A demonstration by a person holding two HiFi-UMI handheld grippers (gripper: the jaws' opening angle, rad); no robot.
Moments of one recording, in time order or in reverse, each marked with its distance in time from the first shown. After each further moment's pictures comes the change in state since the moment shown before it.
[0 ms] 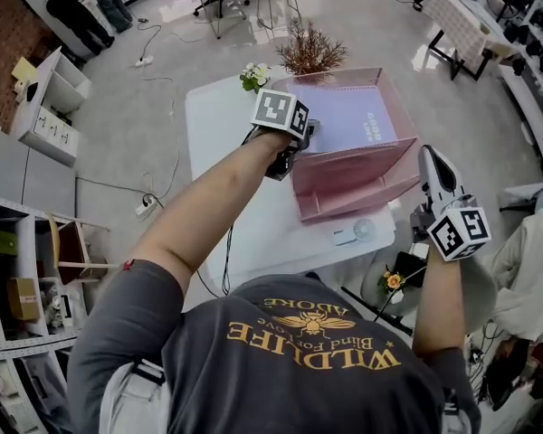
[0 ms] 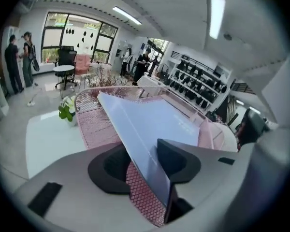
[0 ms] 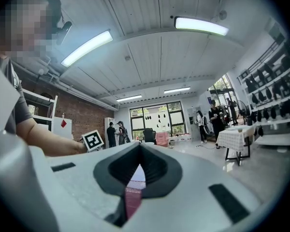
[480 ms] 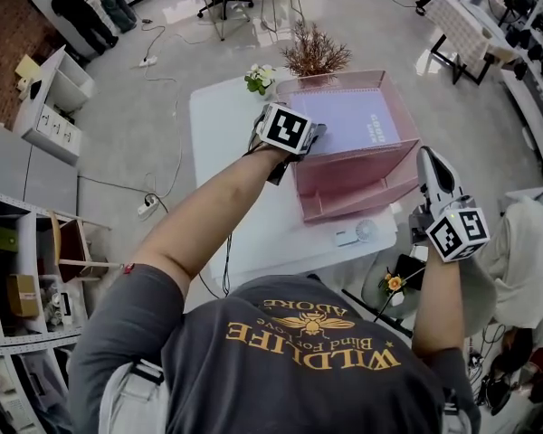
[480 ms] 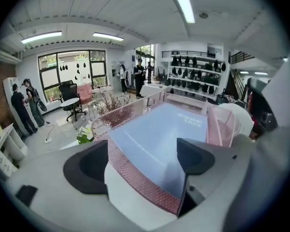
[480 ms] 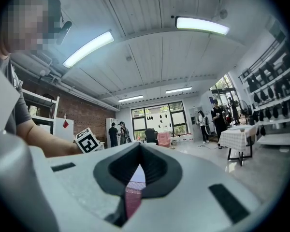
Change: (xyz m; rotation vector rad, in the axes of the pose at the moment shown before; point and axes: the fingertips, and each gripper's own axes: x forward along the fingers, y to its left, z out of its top) left arm -0.023 0.008 0.012 0.290 -0.117 0.213; right arm 0.002 0.011 0.001 0.001 -0.003 0.020
